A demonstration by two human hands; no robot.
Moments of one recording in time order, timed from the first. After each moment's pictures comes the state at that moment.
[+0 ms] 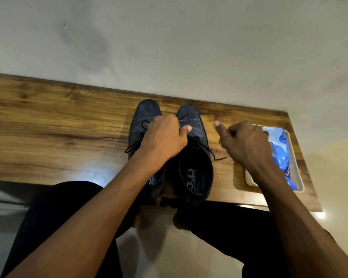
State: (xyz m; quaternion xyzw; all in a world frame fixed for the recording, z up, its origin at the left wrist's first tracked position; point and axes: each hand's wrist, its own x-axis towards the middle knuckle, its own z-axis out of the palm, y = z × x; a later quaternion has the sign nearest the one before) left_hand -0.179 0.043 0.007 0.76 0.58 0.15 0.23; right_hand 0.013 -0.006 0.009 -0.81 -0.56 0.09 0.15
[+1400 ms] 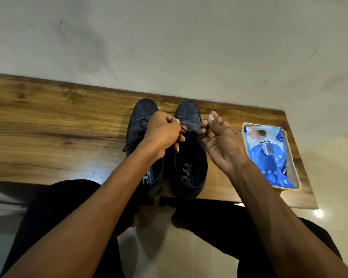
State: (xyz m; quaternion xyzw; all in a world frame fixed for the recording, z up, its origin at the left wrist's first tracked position) left_hand -0.167 0.043 0.012 0.46 0.60 0.32 0.57; right_hand -0.025 0.005 -0.005 -0.42 -0.09 0.62 0.65
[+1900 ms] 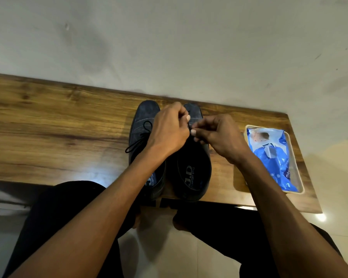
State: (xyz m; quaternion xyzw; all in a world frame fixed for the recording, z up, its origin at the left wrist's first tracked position) left_hand -0.170 0.049 0.009 0.70 0.56 0.31 0.32; right_hand -0.014 0.017 0.008 -0.65 -0.57 0.39 0.32
